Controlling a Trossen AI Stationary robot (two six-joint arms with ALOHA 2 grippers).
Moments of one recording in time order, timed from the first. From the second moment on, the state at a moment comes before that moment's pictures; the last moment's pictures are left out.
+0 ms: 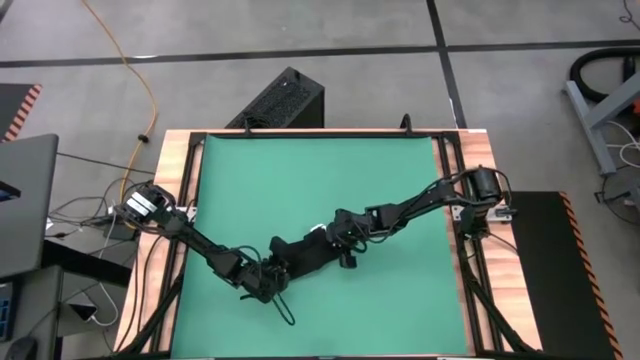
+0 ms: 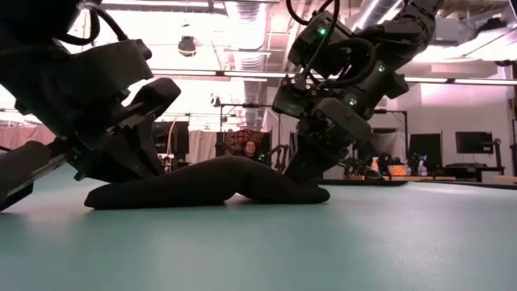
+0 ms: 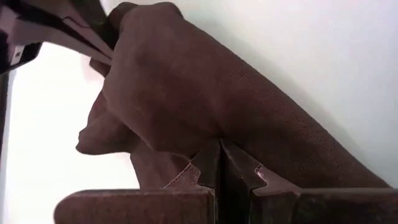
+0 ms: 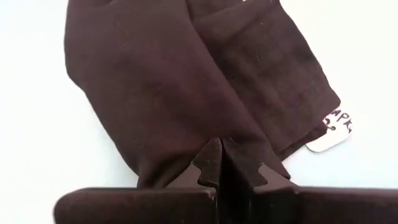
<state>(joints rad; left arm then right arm) -0.53 1.82 0.72 -0.01 -0.61 0.18 0.10 1.85 0.92 0.06 -0.04 0.09</state>
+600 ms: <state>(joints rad) -0.54 1.52 0.71 -0.15 -0.67 0.19 0.13 1.71 0.91 0.05 0.07 0.03</state>
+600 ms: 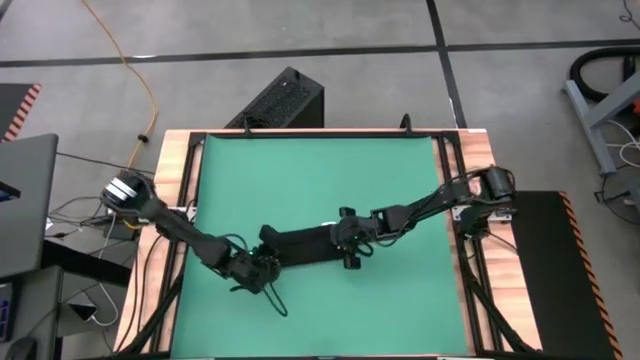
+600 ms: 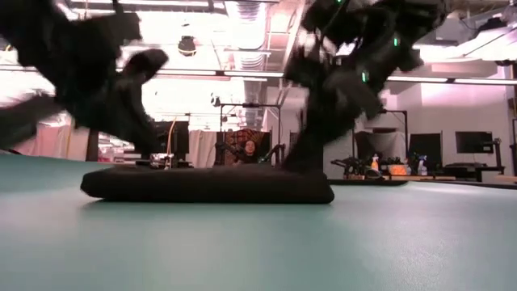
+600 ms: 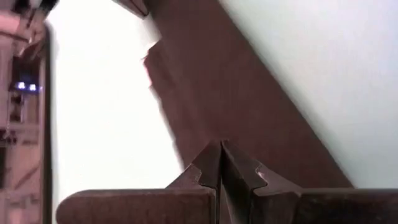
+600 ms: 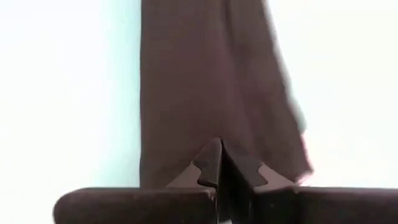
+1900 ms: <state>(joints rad) -0.68 0.82 0.27 0.77 -0.68 0.29 0.14 0.69 0.91 -0.62 0.08 -0.08</state>
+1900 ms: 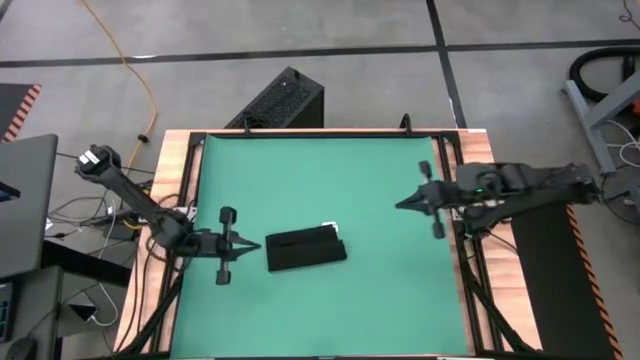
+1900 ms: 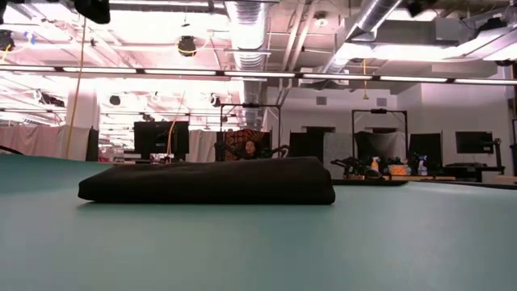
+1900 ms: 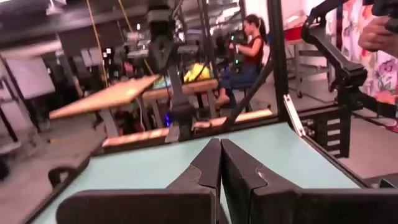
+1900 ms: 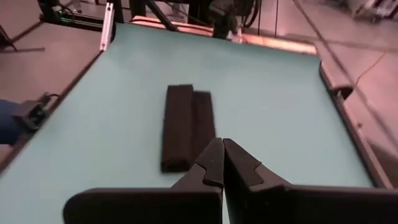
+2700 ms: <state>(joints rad) -0.64 0.59 0.42 0.06 -0.57 -0.21 0.25 0.62 0.25 0.45 0.10 -0.12</state>
